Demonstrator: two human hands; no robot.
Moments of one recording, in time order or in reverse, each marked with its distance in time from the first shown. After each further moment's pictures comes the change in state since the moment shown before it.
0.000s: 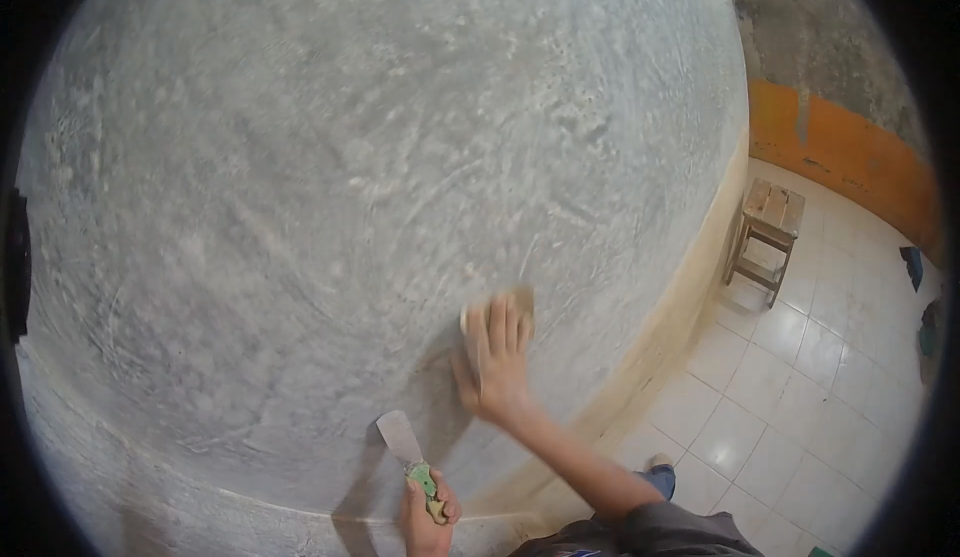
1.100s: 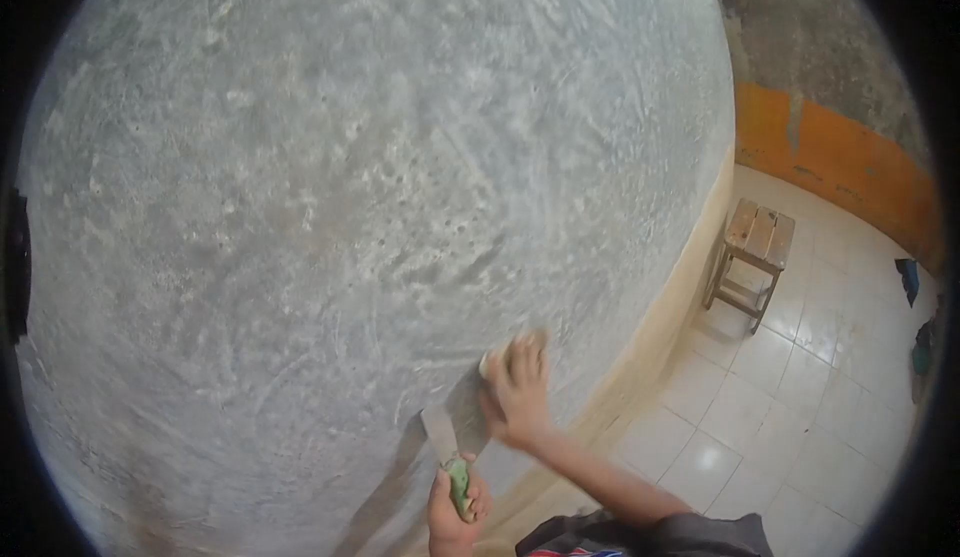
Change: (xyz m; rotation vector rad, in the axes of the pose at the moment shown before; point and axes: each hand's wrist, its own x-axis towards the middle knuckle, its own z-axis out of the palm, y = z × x) left_hand 0.102 -0.074 0.203 -0.258 -0.445 -0.130; right_hand 0.054 0.192 -0.087 0.004 -0.177 0.061
